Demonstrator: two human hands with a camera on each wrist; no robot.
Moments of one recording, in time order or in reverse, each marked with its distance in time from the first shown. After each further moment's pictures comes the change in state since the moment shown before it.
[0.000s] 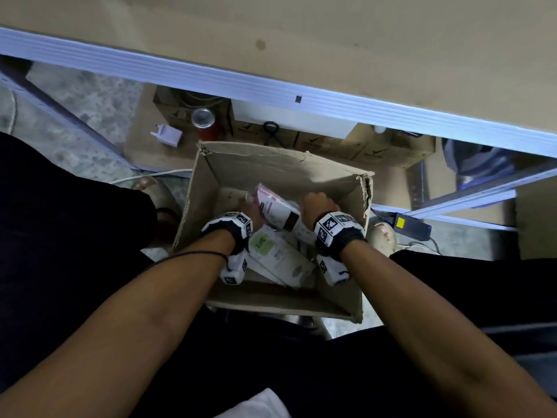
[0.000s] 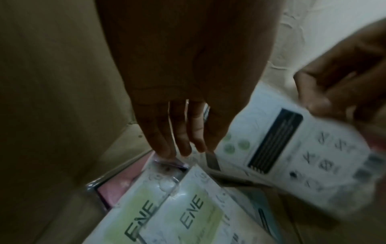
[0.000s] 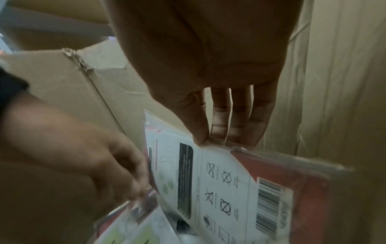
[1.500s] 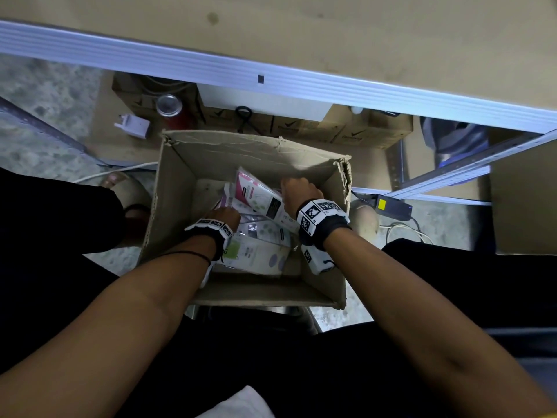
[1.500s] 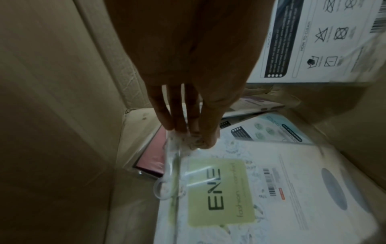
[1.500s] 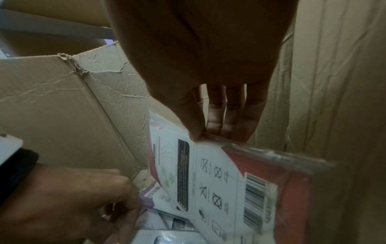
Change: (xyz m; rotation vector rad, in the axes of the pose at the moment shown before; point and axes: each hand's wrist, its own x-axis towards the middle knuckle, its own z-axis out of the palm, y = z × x) left_hand 0.030 -0.024 0.054 0.390 0.007 0.119; right_hand 0.001 0.009 0.004 0.008 0.048 -0.050
